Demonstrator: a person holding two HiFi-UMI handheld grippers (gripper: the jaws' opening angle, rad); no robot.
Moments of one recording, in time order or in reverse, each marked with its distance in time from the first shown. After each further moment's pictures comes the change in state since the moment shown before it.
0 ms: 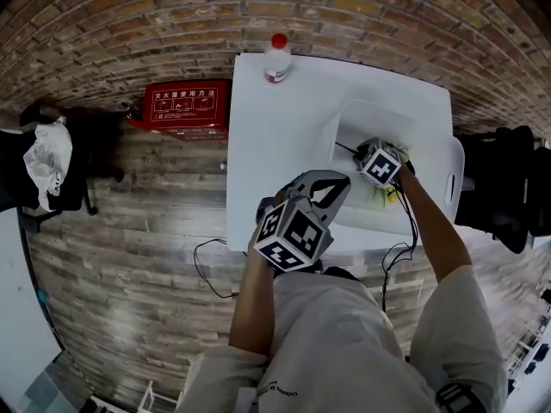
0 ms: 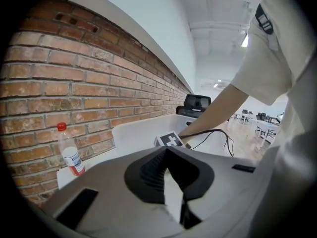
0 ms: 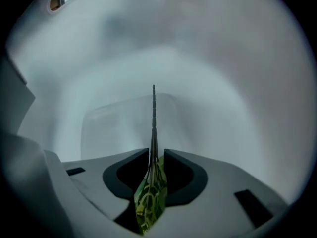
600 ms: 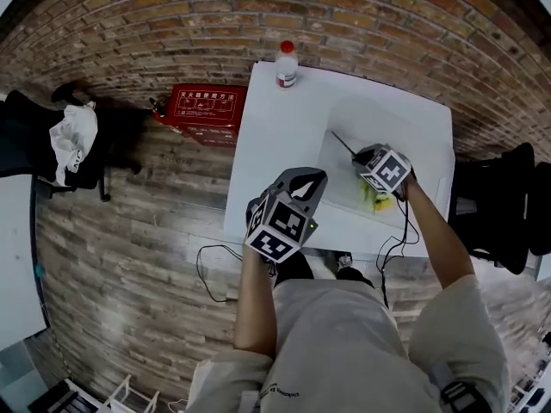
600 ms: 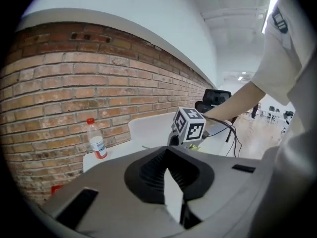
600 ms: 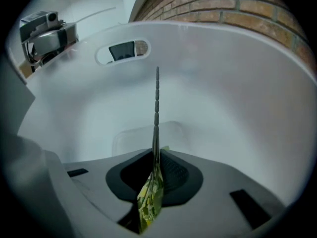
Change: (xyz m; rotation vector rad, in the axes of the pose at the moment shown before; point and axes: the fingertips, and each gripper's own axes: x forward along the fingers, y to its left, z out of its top) left arm -0.026 -0.013 -0.009 -0.082 0.071 0.269; right arm -0.079 0.024 0.024 0.005 -0.220 0.064
